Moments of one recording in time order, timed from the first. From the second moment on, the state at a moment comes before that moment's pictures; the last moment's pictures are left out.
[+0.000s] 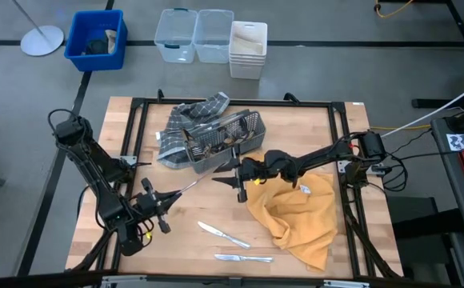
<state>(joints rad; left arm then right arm) -1.02 1.37 0.73 -0.40 -1.57 -1.07 0.11 1.82 0.99 1.03 -0.11 -0.08</state>
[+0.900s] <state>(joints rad) -1.03 1.37 0.73 -0.24 -1.57 -0.81 0.10 1.82 0.99 1.11 -0.15 -0.08</state>
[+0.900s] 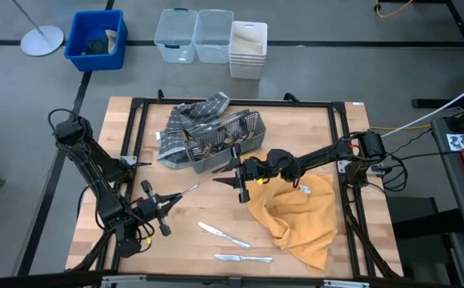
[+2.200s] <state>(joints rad) -1.01 1.37 0.73 -0.24 -1.56 -0.82 0.11 1.82 0.99 1.13 -0.18 -0.08</state>
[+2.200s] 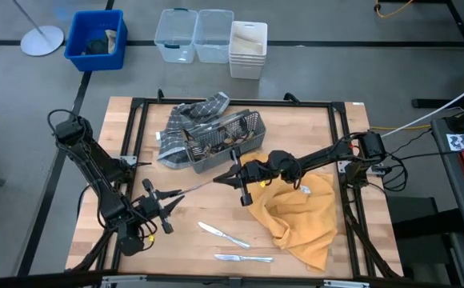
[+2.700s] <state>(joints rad) -1.07 1.22 0.72 -0.25 -1.55 -0.70 0.07 1.82 0.99 1.12 -0.06 -0.09</state>
